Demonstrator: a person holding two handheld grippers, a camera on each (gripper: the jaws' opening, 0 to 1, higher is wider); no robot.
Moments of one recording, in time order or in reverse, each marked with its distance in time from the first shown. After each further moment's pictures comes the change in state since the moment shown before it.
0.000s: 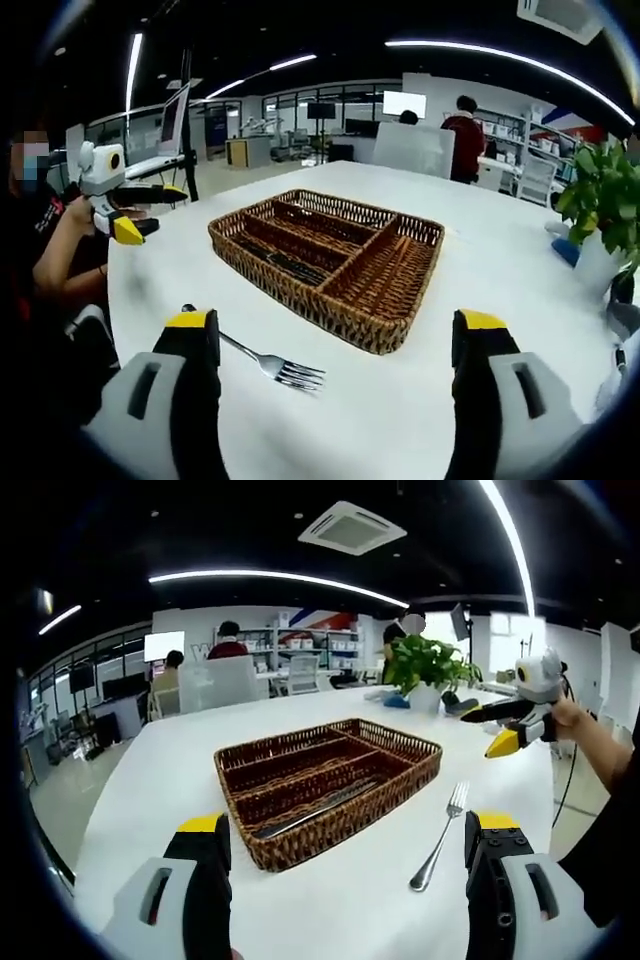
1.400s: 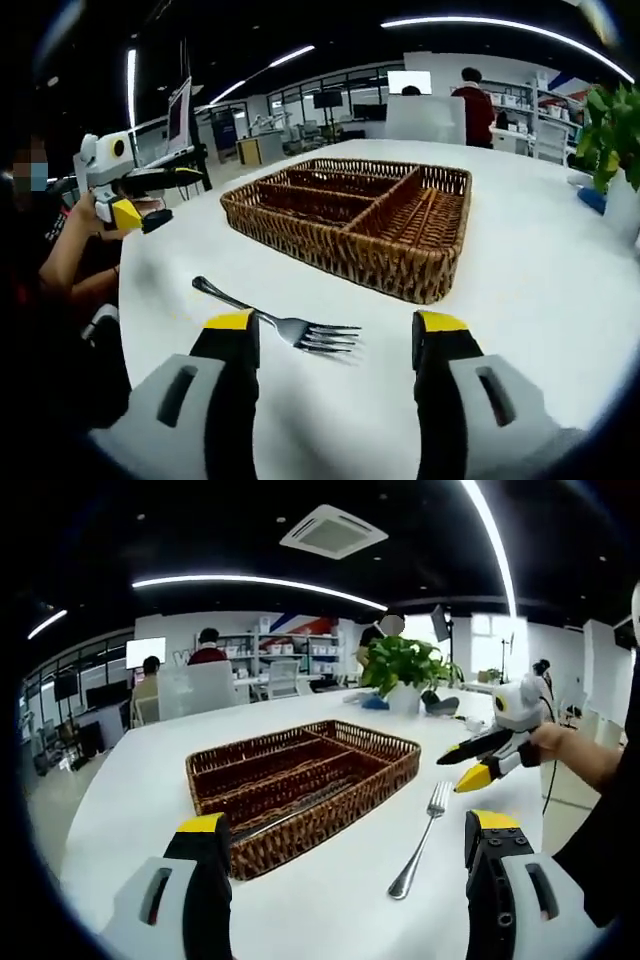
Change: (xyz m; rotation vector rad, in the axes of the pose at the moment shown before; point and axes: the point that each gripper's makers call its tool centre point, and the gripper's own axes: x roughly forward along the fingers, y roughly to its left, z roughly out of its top) left arm 0.015 -0.030 -0.010 0.032 -0.009 -0.094; right arm 0.023 0.021 -0.070 0.109 0.060 0.095
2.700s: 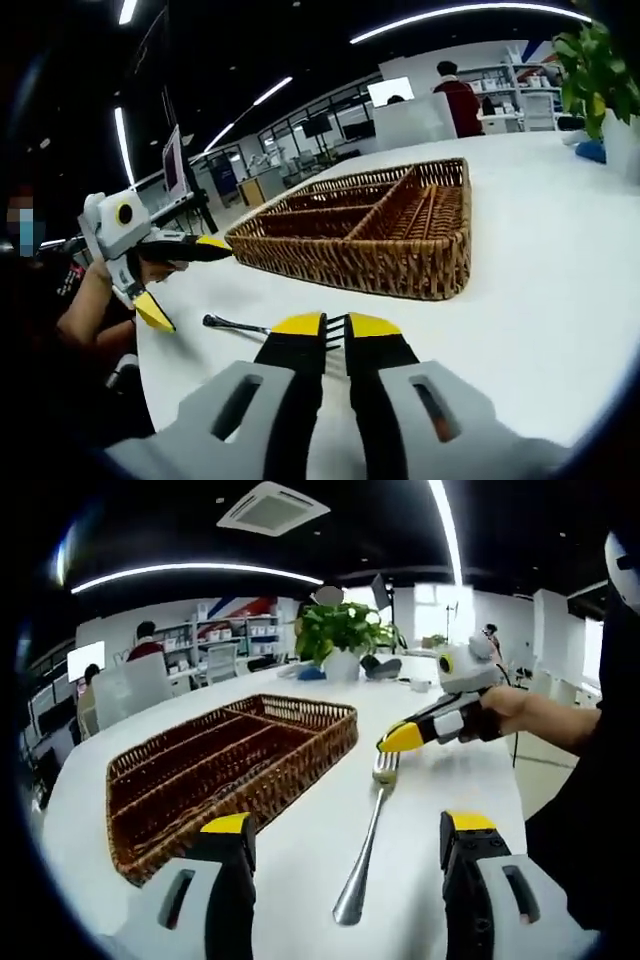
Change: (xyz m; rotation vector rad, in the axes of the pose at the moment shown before) left arm 0.055 -0.070 -0.041 0.178 0.173 -0.306; right arm 0.007 0.008 0.014 0.173 -0.123 0.046
